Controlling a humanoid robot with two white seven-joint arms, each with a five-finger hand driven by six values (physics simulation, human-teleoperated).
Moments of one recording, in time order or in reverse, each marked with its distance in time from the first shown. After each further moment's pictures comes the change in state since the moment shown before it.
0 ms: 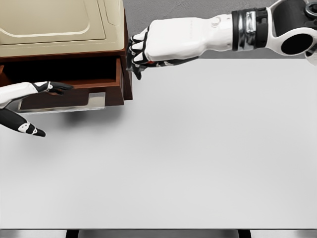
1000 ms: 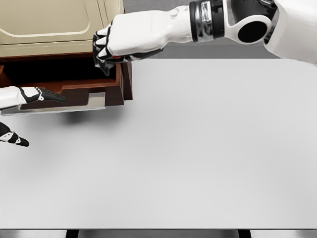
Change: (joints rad) left arm 0.018 0.155 0.041 -0.141 -0.060 -0.021 -0.009; right arm -0.026 0.207 0.000 0.156 -0.009 0.000 0.014
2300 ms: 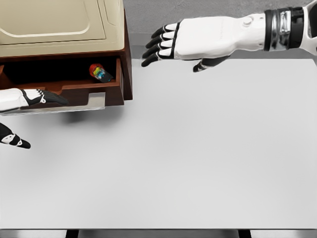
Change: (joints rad) left arm 0.009 -0.003 0.008 -0.011 -0.003 0.000 0.000; right arm 0.001 -0.400 0.042 -0.230 0.013 0.000 0.021
